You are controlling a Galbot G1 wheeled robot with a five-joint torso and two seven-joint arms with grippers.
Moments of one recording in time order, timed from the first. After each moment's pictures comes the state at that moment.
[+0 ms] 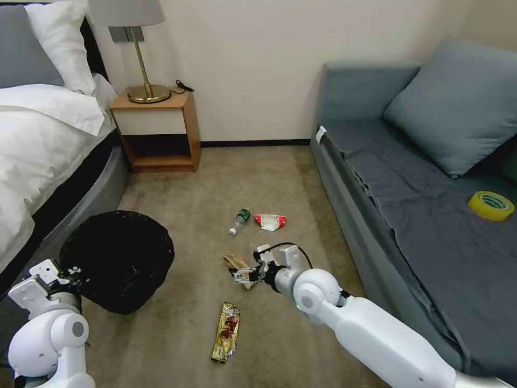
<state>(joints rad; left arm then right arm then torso) 1.32 -1.50 -1.02 -2.09 -0.48 0.67 -0.37 -0.69 1.09 -0.41 1.71 1.03 -0.56 0.31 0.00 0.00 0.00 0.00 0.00</state>
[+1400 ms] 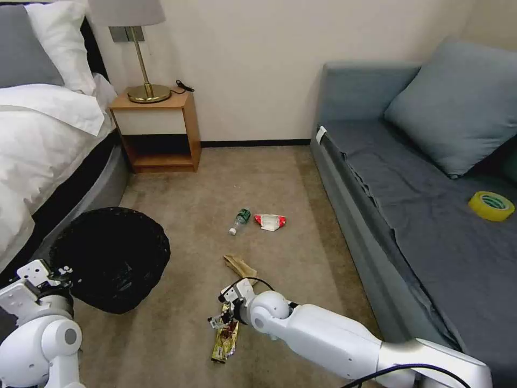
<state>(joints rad) 1.35 -1.51 -1.03 -2.15 -0.46 0.66 -0.36 -0.55 1.30 -0.77 1.29 1.01 -0.57 0.23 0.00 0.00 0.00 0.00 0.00</state>
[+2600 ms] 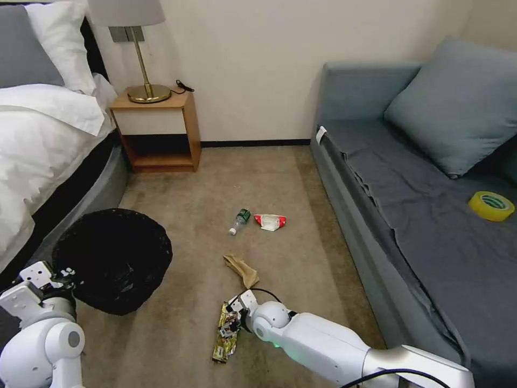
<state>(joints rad) 1.37 -1.52 -1.02 -2.15 -0.44 0.65 -0.36 -0.59 1.35 -0.76 1.09 0.87 -0.50 0.14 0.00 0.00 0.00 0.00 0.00</state>
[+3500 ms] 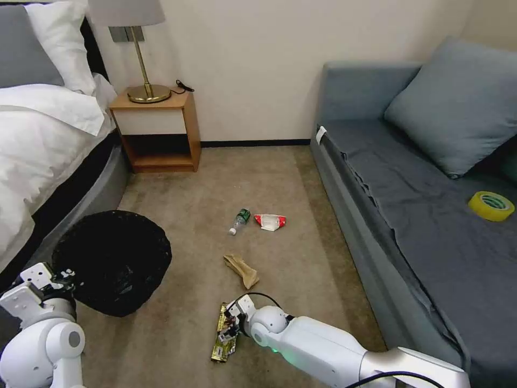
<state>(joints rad) 1.36 -1.52 -1.02 -2.14 -0.44 0.65 -0.36 -0.59 1.37 -0.78 1.08 0.85 -0.50 0.14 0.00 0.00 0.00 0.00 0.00</state>
